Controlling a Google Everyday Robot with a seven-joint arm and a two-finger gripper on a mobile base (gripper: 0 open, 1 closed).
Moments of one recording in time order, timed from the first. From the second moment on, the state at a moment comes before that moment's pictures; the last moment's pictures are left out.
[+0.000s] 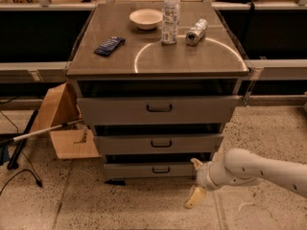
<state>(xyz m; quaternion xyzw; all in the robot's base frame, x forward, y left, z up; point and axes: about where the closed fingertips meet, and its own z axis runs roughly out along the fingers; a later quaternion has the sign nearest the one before) 0.484 -0.144 0.429 -0.56 0.77 0.19 0.25</state>
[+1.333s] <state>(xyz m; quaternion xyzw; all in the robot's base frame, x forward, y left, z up) 0.523 -0.131 0.397 -0.58 0.77 0.14 0.23</state>
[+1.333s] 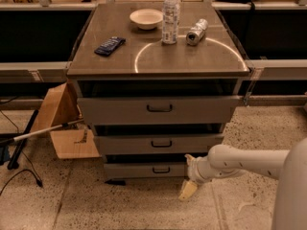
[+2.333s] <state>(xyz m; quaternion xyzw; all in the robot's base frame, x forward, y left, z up) 0.572 -0.130 0.366 -0.57 0.77 0.05 0.27</state>
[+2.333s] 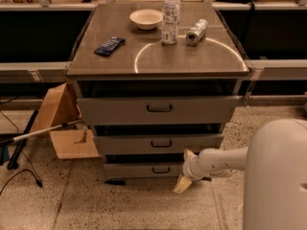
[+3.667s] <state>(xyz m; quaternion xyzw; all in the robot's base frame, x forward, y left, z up) 0.571 -0.133 0.308 -0.58 0.78 0.07 0.21</state>
